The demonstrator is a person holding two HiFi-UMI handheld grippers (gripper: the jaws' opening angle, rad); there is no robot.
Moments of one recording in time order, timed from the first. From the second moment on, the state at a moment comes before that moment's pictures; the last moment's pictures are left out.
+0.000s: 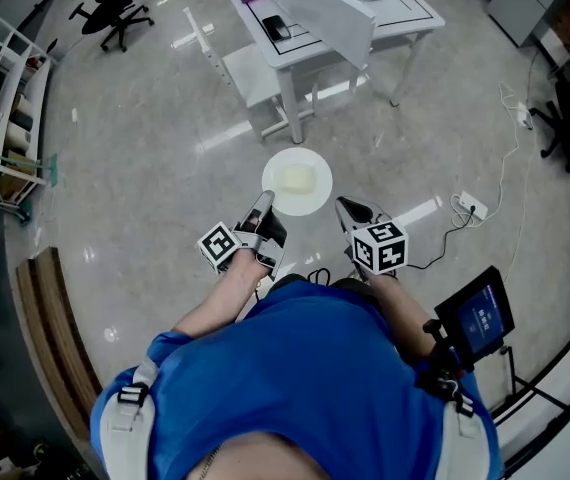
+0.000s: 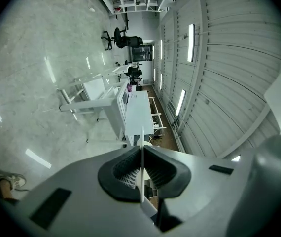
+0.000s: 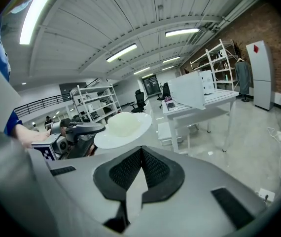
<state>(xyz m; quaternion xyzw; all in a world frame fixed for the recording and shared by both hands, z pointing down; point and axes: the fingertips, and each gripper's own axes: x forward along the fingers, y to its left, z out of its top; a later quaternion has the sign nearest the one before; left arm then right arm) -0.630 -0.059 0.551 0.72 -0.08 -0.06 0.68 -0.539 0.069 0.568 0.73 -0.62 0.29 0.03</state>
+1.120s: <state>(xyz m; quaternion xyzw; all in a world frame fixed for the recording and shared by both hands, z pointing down) -0.393 0.098 0.545 0.73 -0.01 0.00 0.68 -0.343 0.250 0.567 0.78 -0.55 0.29 -0.03</state>
